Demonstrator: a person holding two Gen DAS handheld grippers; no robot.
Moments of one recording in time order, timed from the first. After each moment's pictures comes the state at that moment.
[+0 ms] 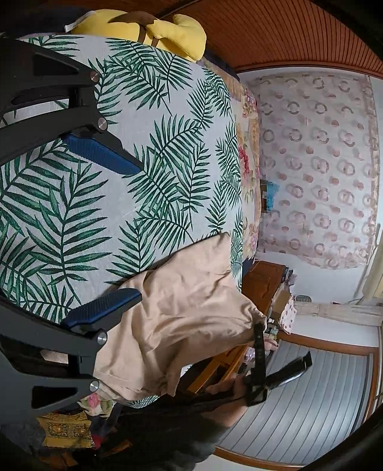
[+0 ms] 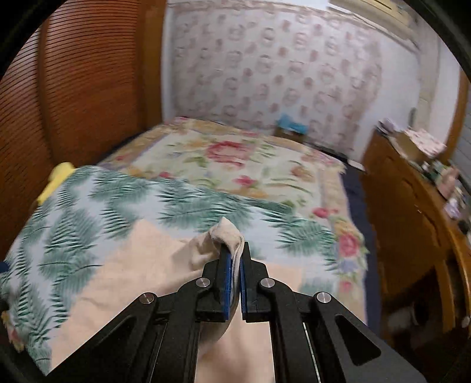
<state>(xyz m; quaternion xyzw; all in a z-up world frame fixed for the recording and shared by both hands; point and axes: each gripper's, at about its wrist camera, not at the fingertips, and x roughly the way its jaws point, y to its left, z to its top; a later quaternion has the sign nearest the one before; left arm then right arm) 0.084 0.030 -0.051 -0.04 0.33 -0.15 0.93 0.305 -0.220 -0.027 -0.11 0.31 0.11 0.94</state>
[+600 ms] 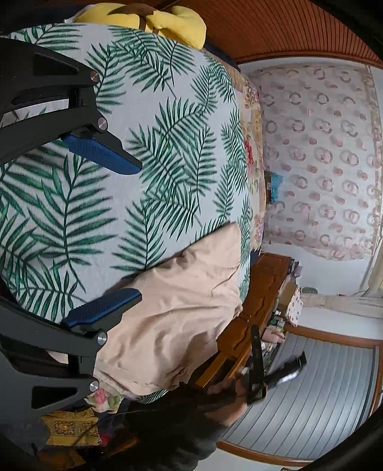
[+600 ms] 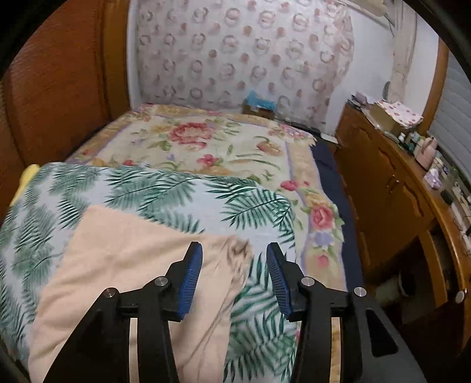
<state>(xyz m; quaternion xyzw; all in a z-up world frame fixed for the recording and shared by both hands) 0.083 0.007 -0.056 -0.03 0.34 -0.17 0.92 0.305 -0.237 -0.034 -0.10 0.34 0.08 0.93</state>
